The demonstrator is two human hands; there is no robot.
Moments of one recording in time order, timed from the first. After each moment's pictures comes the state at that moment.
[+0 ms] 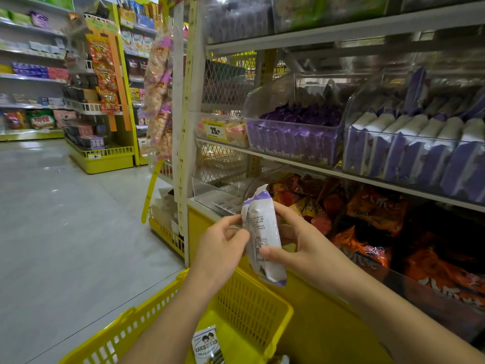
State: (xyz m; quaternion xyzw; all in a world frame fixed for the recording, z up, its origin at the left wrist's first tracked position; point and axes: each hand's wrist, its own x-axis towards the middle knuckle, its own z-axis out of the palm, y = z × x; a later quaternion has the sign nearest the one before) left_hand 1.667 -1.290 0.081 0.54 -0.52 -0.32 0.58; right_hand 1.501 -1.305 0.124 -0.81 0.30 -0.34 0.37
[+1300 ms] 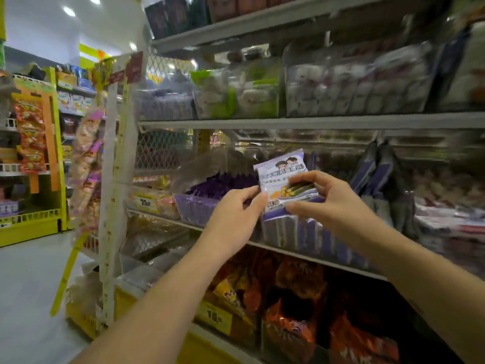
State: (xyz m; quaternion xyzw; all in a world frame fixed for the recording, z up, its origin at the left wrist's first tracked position) left_hand 1.561 -1.371 0.256 0.39 -0.72 -0.16 0.55; right_hand 1.380 -1.341 0.296 -0.74 0.39 -0.50 0.21
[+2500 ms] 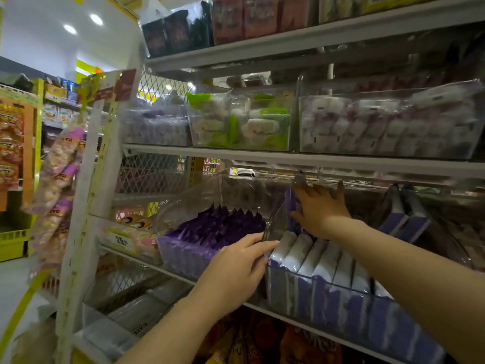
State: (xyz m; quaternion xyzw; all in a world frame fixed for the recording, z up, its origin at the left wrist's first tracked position) left_hand 1.571 -1.465 0.244 0.39 -0.82 0.00 0.41; right_hand 1.368 -1.536 0.345 -0.70 0.62 -0.15 -0.31
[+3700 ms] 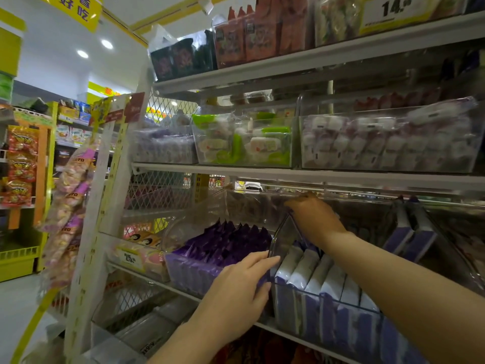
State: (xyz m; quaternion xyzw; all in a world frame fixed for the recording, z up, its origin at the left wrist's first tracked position) left_hand 1.580 -1.454 0.244 0.42 -0.83 0.02 0.38; right_hand 1.389 -1.529 0.358 -0.76 0.52 -0.23 -0.30
